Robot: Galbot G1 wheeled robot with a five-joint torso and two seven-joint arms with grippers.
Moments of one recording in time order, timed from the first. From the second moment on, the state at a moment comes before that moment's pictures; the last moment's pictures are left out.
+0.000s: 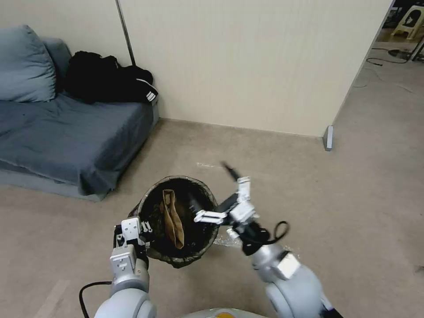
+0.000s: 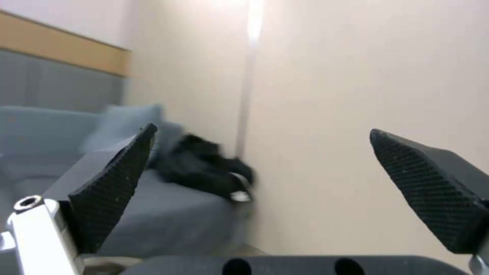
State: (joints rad) left arm 1.75 -1.55 -0.45 -2.31 -0.05 0.40 -0.36; right arm -1.59 1.37 0.17 2.27 -0.08 0.28 -0.06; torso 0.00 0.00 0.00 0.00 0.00
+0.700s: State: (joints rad) left arm 1.75 -1.55 -0.48 -2.32 -0.10 0.41 -0.37; right arm -1.73 1.46 0.33 2.15 -0.10 0.38 0.06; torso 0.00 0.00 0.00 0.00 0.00
